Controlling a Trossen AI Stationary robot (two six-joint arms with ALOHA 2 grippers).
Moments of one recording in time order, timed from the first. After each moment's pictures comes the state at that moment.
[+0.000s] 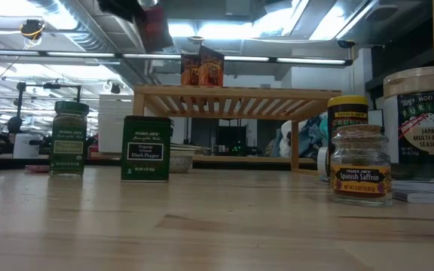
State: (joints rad) left arm 0.30 0.98 1.23 -0.82 -0.28 0.11; right arm 0.67 1.81 2.19 -1.57 0.53 0.51
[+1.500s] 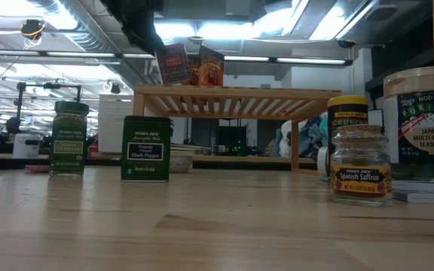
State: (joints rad) left arm 0.53 1.20 1.23 -0.75 0.05 0.24; right arm 0.67 1.81 2.19 -1.22 0.53 0.52
